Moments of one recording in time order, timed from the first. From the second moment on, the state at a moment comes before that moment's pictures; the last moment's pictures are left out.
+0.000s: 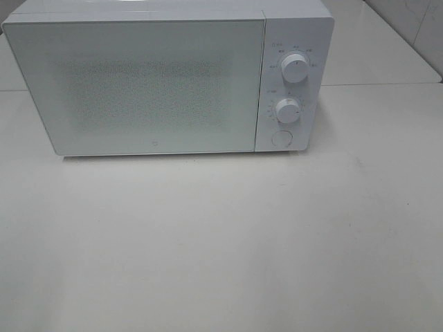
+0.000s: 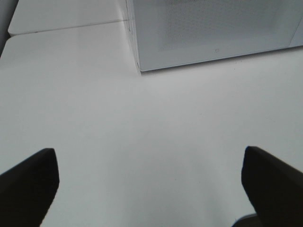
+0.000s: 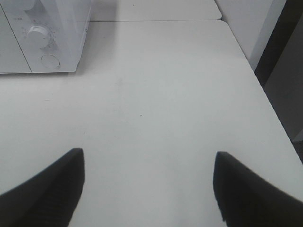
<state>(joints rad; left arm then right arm) -0.14 0.03 -0.50 -0.02 1.04 0.08 0.12 0.00 -0.51 -0.21 1.02 0.18</state>
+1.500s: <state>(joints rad) -0.05 -0.01 -0.50 -0.02 1.04 0.08 0.12 0.29 -0.55 -0.24 0.61 0.18</state>
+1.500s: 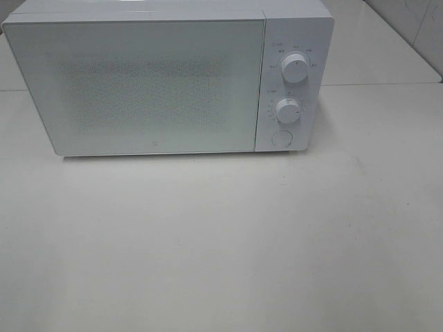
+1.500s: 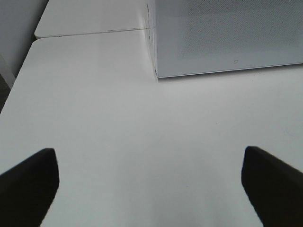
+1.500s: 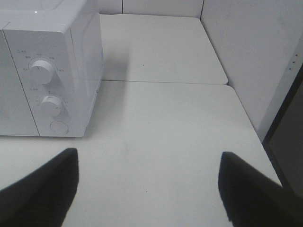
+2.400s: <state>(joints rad) -0.05 -0.01 -0.50 -0.02 1.04 0.08 0.12 0.66 -0.55 -0.24 0.16 0.18</state>
